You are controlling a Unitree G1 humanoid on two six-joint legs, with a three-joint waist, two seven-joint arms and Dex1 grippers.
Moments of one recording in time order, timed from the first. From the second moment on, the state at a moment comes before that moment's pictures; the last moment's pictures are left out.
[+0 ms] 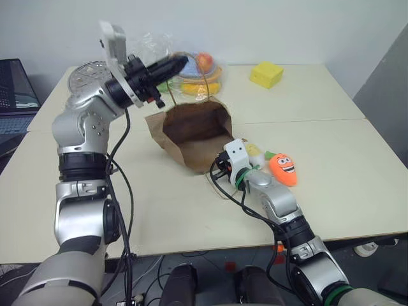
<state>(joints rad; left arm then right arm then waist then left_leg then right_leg) -0.97 0.53 0.18 0.38 -0.52 0.44 -1.08 -0.57 -0.02 0.22 0.15 0.11 0.63 0.26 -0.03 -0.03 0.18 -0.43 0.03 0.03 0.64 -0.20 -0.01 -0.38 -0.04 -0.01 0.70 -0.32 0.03</state>
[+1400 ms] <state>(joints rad) -0.96 0.52 0.08 0.40 -0.45 0.37 -1.17 0.02 -0.28 -0.17 -0.64 0.31 0.93 0.20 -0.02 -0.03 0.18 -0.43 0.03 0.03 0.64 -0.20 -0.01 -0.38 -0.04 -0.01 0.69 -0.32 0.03</state>
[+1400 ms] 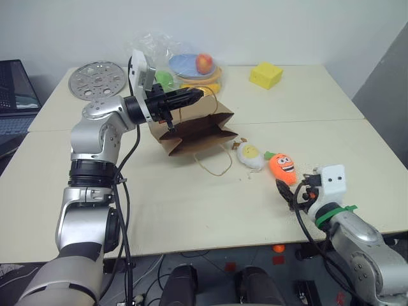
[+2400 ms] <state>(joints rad) -0.94 0.51 0.08 0.37 -0.43 0.37 -1.08 -0.06 -0.51 -0.30 -0.77 0.56 0.90 0.42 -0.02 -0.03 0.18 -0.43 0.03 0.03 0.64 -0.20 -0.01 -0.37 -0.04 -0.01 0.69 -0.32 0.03</state>
